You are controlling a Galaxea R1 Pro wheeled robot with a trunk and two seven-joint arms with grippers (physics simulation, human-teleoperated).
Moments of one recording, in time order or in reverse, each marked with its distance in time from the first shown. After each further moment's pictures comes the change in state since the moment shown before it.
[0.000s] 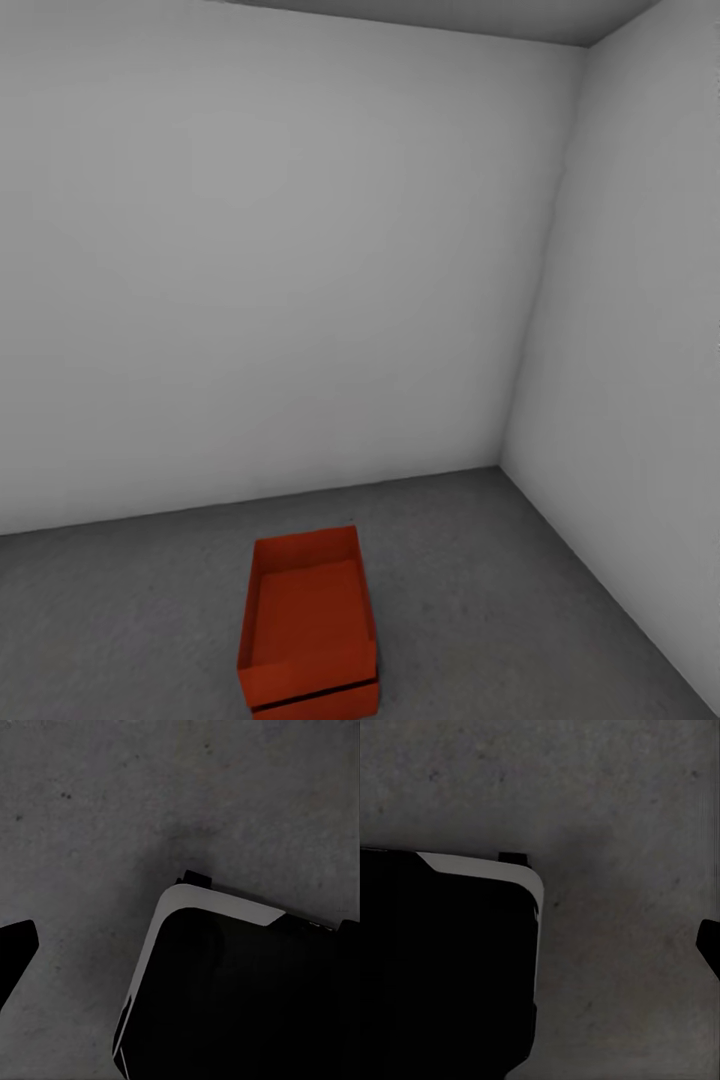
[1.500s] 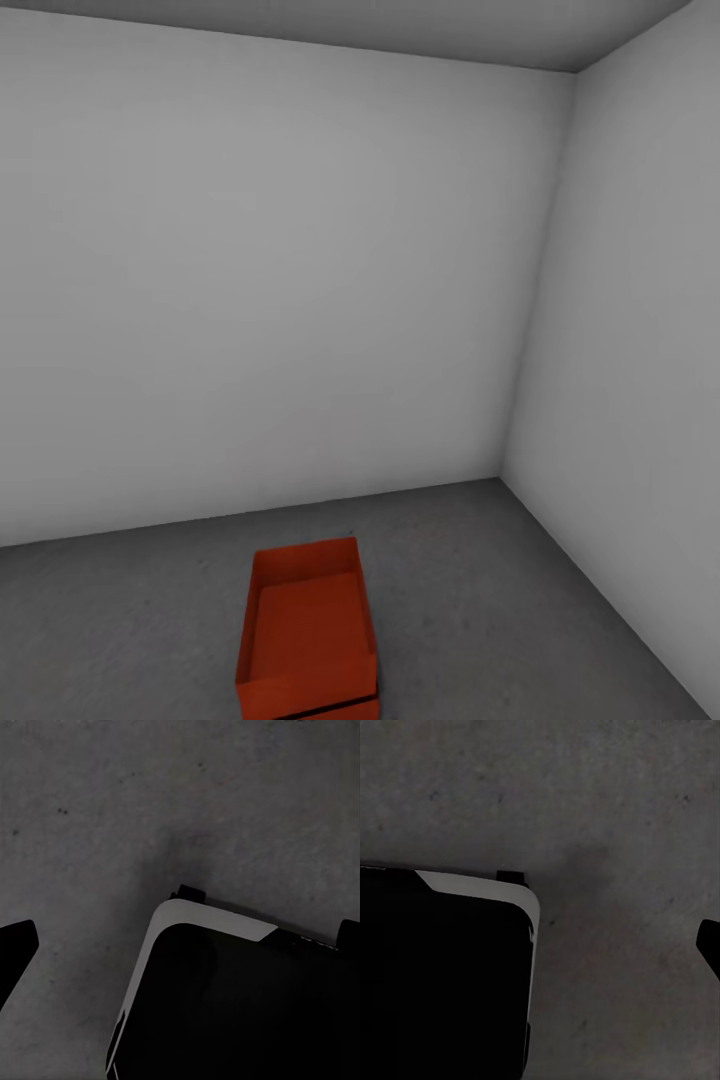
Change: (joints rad) left arm 0.000 -0.001 0.000 0.000 0.001 0.000 0.000; right arm 0.000 -0.005 0.007 -0.002 0.016 -0.004 0.005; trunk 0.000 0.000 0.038
